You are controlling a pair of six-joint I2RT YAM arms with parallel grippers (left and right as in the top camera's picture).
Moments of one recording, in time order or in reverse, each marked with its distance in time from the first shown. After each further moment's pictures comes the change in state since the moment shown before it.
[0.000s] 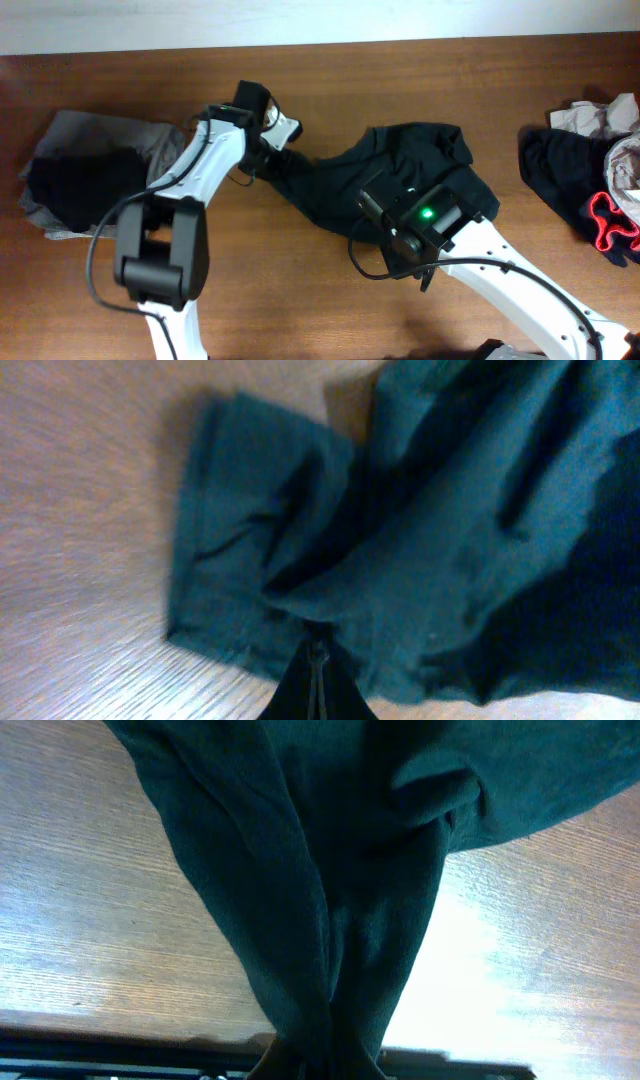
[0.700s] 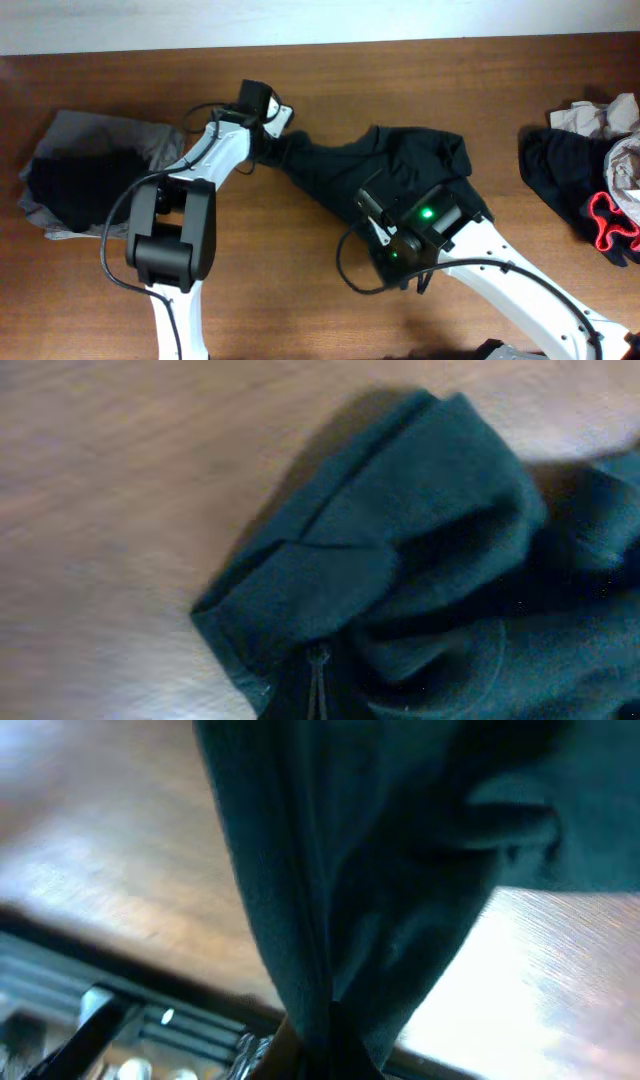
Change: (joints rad) left arm 0.024 0.116 0.013 0.306 -0.201 -0.083; right arm 0.002 0.000 0.000 0.021 -0.212 -0.187
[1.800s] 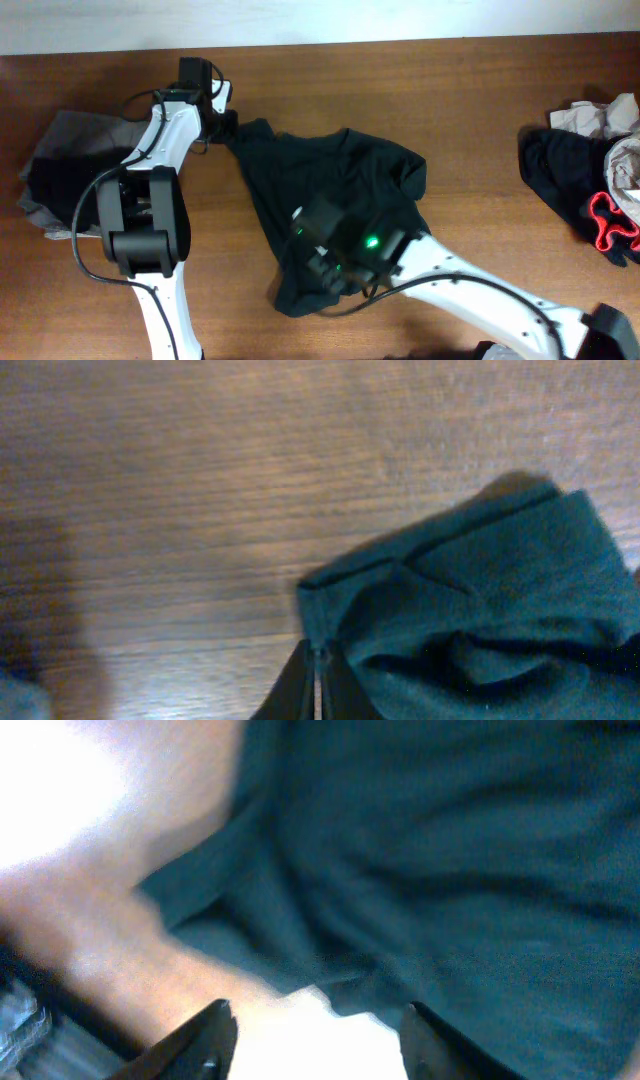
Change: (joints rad) left arm 0.198 0.068 0.204 -0.119 -0.092 -0.042; right arm 0.231 0.093 0.016 0.351 0.087 0.017
